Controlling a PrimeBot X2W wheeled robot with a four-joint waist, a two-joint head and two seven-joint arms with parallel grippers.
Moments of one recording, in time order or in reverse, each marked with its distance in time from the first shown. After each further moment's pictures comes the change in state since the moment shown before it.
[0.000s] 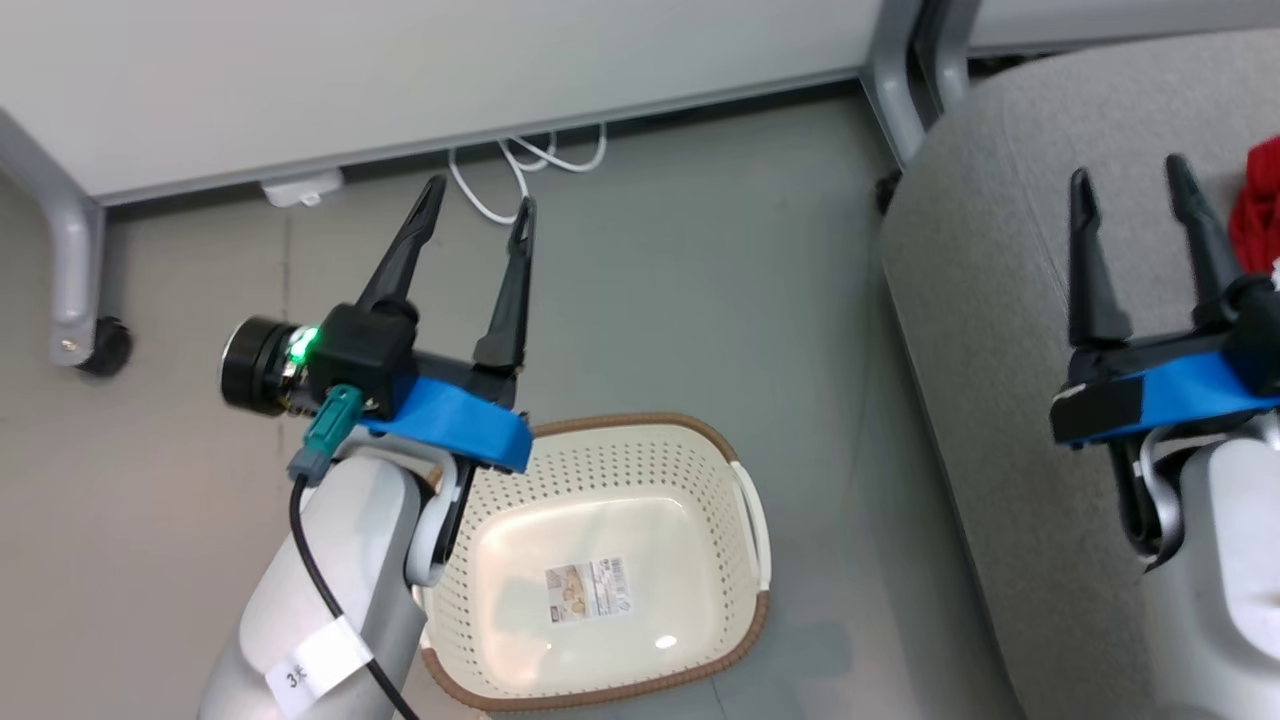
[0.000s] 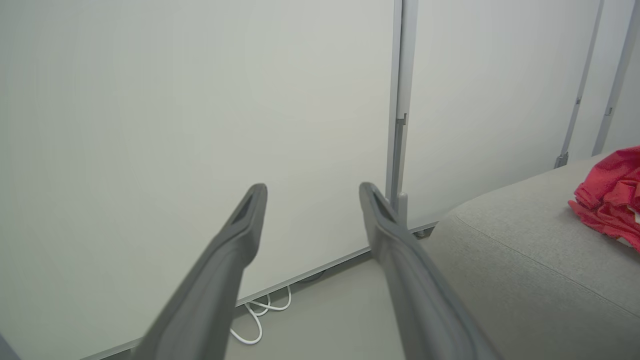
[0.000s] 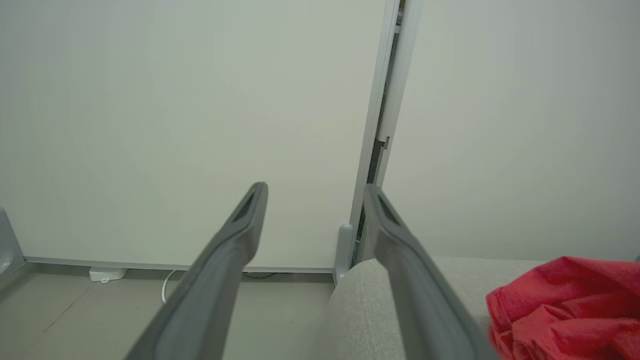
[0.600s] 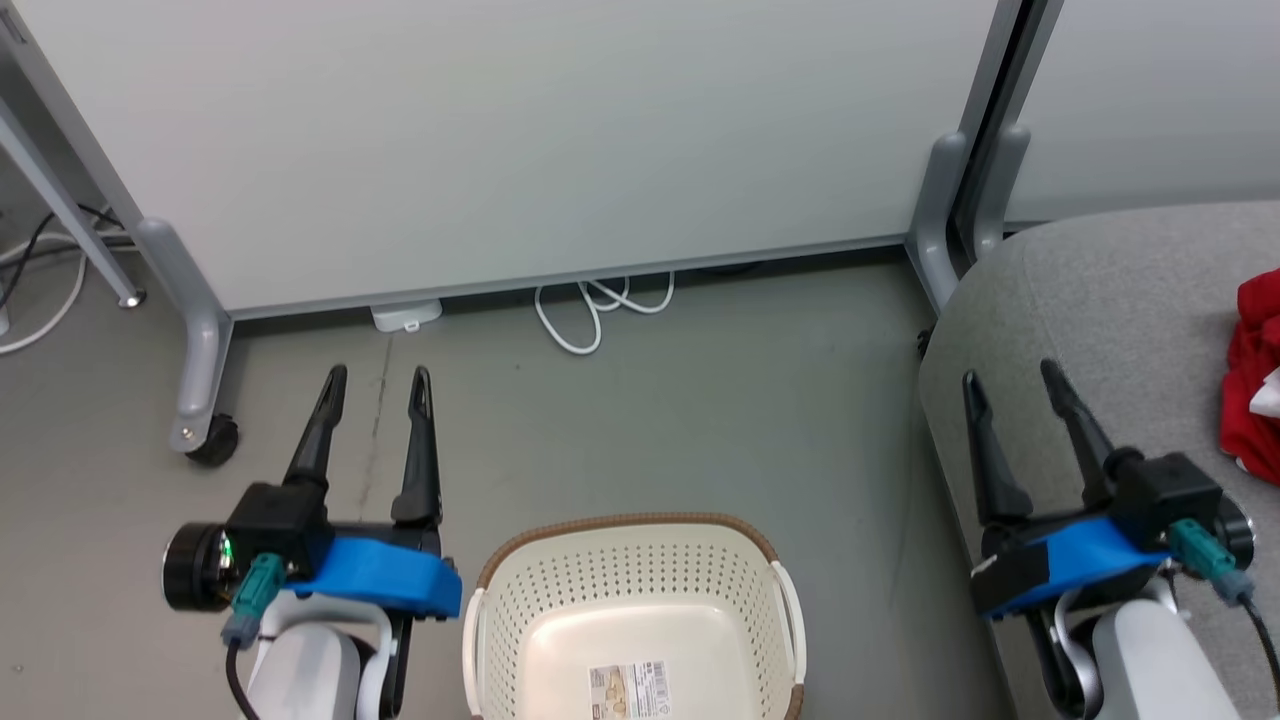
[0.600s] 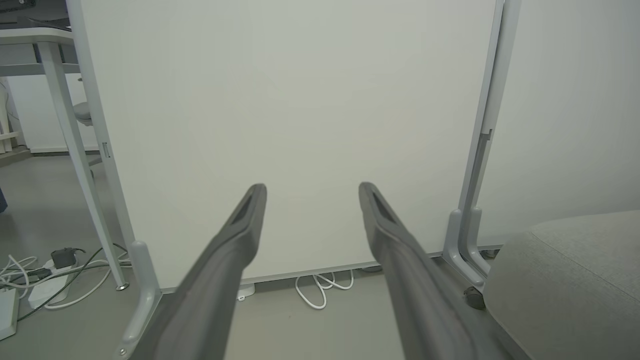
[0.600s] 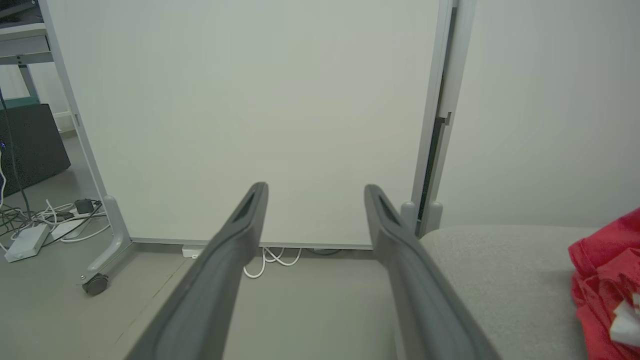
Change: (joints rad) left arm 0.311 -0.057 0.271 -0.063 0.092 -0.050 0.000; right arm 0.231 0.077 0.073 0.021 0.039 0.000 0.000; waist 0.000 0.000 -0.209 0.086
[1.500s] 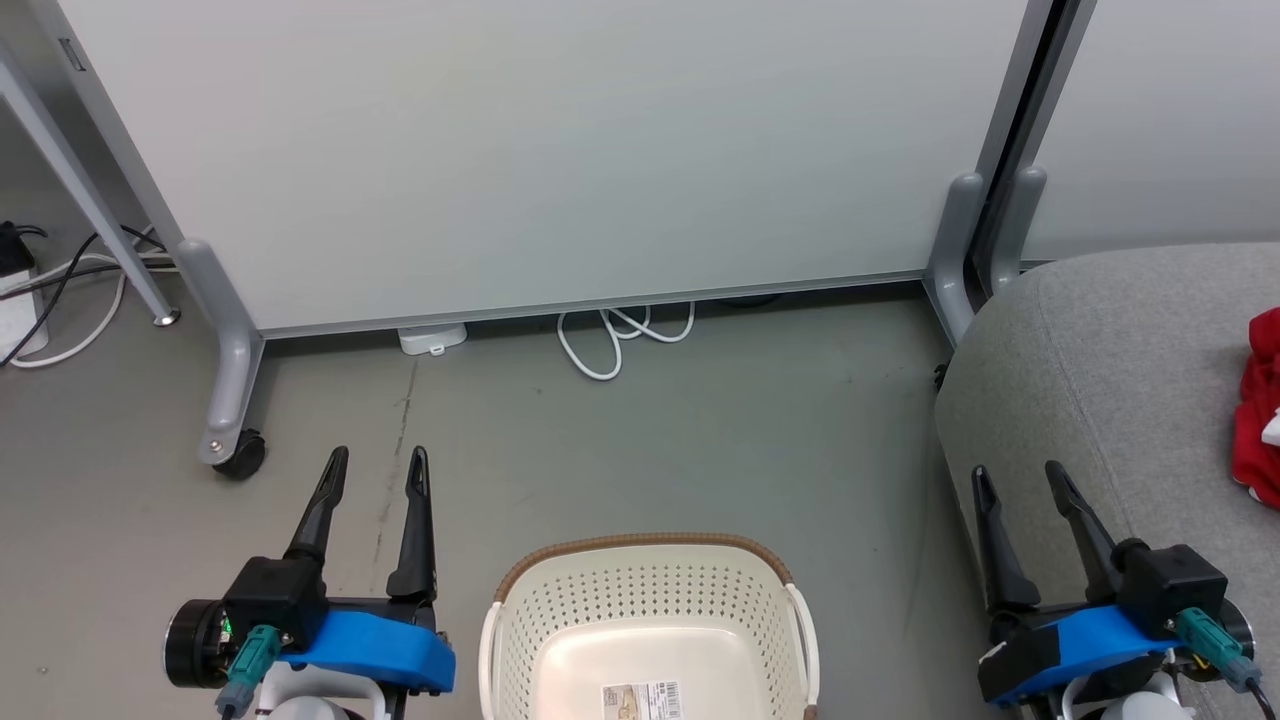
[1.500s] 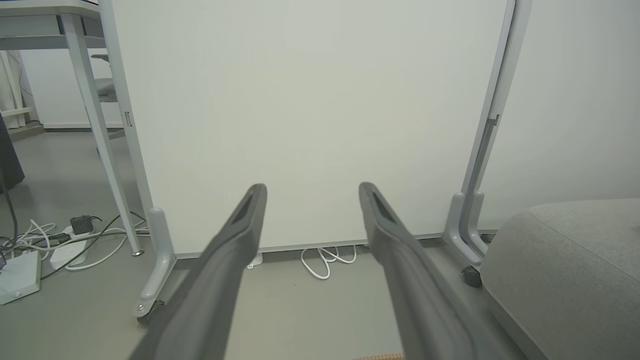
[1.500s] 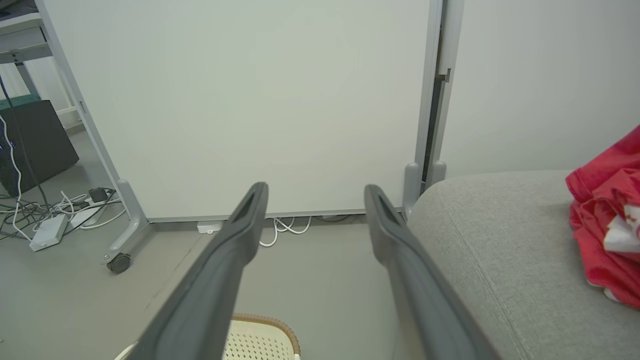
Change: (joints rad) left arm 0.144 -0.021 0.052 -0.029 0.019 -0.053 0.000; right arm 0.166 0.026 -0.024 -0.021 0.038 0.000 0.000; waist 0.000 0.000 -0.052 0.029
